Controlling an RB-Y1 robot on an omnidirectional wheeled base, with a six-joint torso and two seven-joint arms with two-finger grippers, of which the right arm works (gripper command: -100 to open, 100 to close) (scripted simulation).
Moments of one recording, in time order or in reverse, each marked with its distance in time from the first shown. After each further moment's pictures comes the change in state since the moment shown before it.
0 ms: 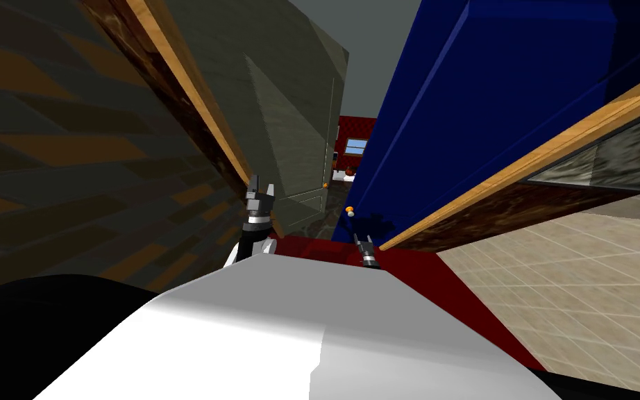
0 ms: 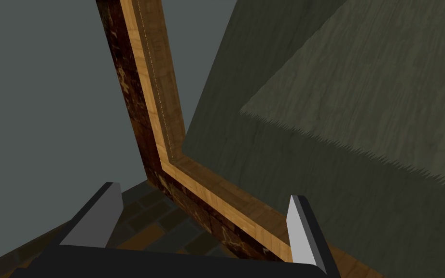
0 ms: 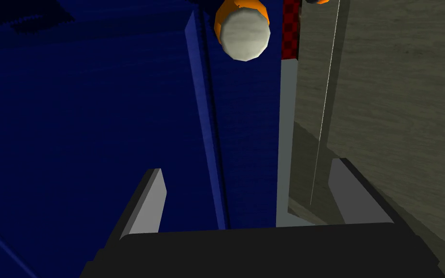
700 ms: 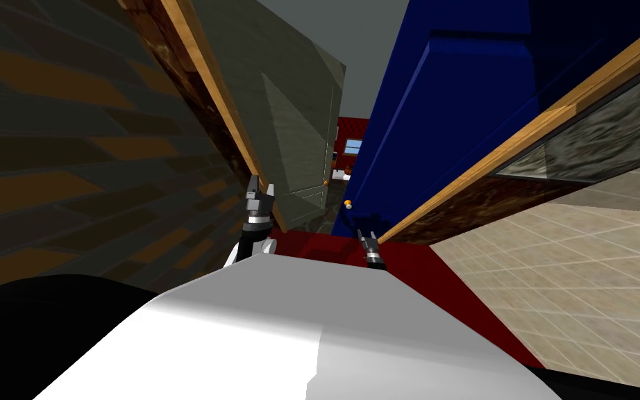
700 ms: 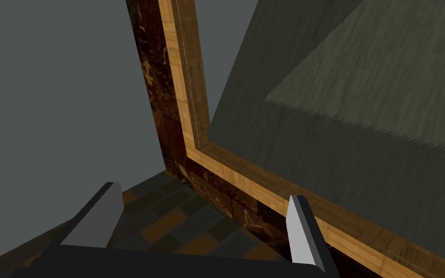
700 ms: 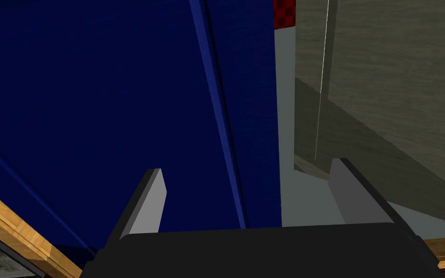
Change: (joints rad) arm 0.042 -0.041 0.065 -0.151 -0.078 0.053 -0.107
